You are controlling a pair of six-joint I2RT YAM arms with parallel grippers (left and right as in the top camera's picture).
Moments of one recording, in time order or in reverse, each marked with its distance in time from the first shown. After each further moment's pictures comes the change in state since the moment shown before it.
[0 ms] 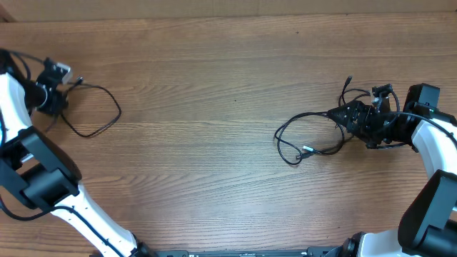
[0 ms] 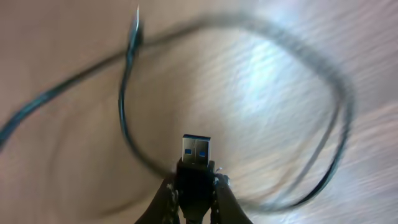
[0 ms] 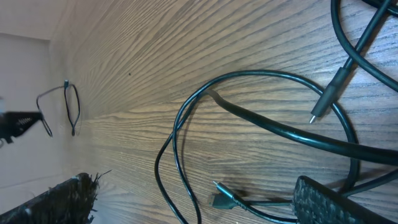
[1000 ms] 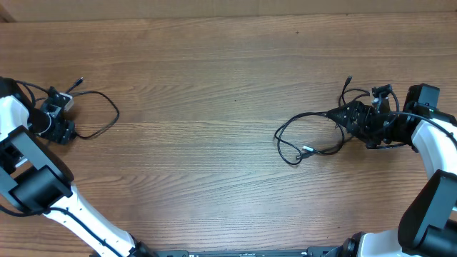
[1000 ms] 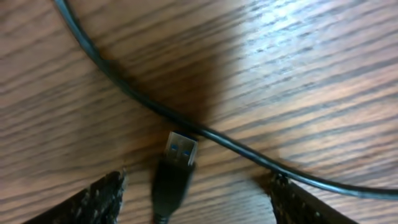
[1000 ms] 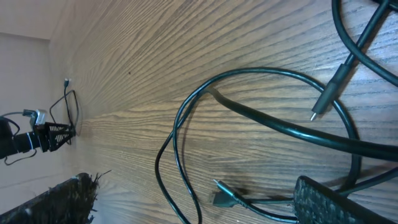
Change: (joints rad) left arm 0.095 0.032 -0.262 0.196 -0.163 0.028; right arm 0.000 0.000 0.000 -0.007 0.000 0.000
